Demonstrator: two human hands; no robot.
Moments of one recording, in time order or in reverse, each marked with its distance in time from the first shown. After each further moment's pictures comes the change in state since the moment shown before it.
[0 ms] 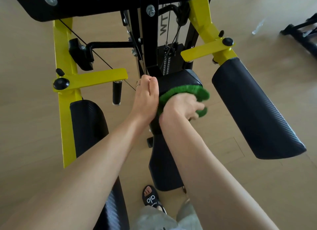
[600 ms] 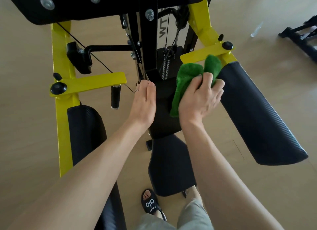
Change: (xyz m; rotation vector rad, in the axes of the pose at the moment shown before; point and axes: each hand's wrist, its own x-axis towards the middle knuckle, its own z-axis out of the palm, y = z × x) left_hand 0.003 -0.011 -0.002 -0.057 -0.054 -0.007; right_hand 0.040 -0.013 -0.024 -0.047 0.520 -0.828
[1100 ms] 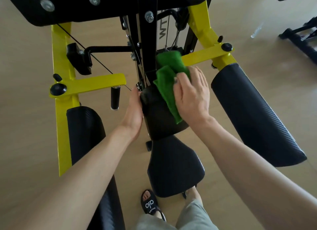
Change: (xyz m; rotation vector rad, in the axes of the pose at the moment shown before) left_hand -0.008 -0.006 -0.009 -0.552 -0.166 -0.312; right_hand 0.019 0.015 -0.008 0.109 -0.223 -0.893
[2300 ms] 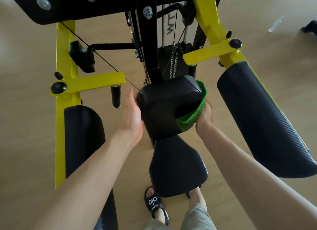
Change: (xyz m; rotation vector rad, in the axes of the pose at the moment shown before) left_hand 0.003 -0.011 0.016 -0.183 0.213 -0.087; right_hand -0.033 0.040 0.012 1.020 -0.114 1.563
